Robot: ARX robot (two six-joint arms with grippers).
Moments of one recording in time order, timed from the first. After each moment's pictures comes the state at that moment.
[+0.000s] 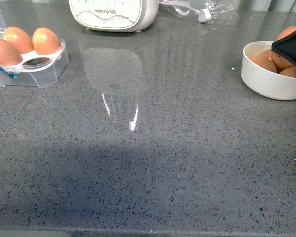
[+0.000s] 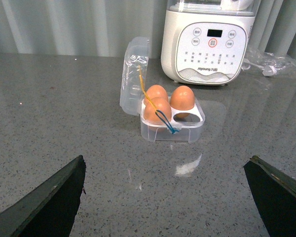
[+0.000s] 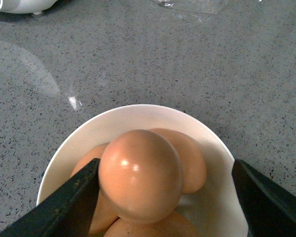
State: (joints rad) left arm 0.00 0.00 0.03 0.00 0.00 0.00; right arm 0.03 1.58 0.76 0.39 -0.23 -0.11
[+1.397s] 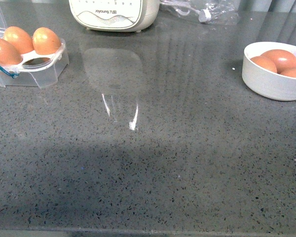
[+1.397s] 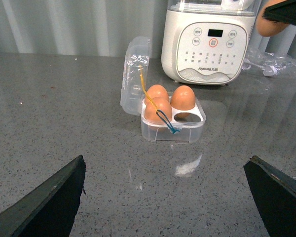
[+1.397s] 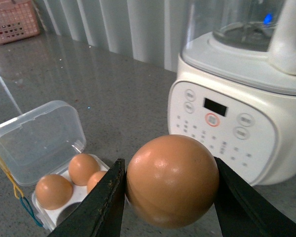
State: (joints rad) left arm 0.00 0.00 0.03 0.00 0.00 0.00; right arm 0.55 1.84 1.25 0.48 -0.22 0.03
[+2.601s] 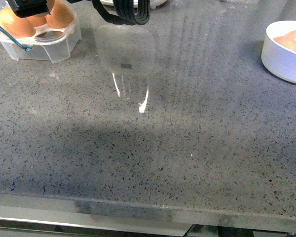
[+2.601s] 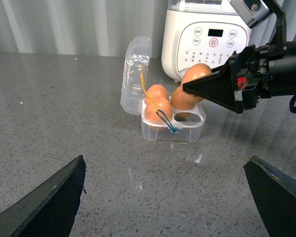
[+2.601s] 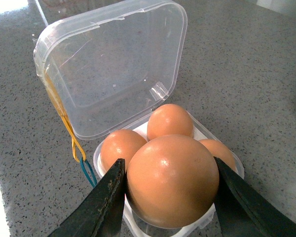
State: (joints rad) left arm 0.00 0.00 0.03 0.00 0.00 0.00; right arm 0.73 2.09 1.44 0.33 -0.24 -0.06
